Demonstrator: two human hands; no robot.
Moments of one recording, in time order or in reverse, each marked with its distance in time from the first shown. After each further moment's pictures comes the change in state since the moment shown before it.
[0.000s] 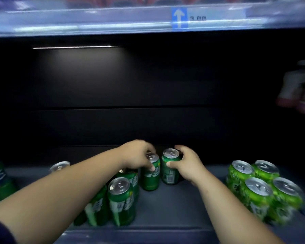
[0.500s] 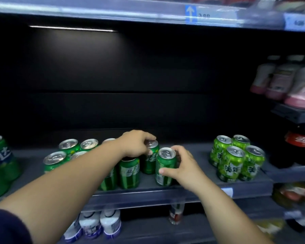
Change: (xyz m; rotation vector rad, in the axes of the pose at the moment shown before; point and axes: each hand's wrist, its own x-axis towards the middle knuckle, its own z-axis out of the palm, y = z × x) left_hand -0.055 -0.002 0.016 -0.140 0.009 0.031; right_hand -0.130 -0.007 0.011 -0.074 -0.033 -0.041
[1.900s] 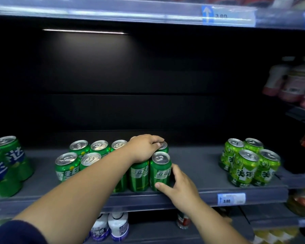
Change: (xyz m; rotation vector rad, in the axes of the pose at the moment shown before) left_hand -0.012 -0.004 0.009 -0.065 0.094 0.001; right_hand -0.014 0.019 0.061 -0.191 0.001 -0.025
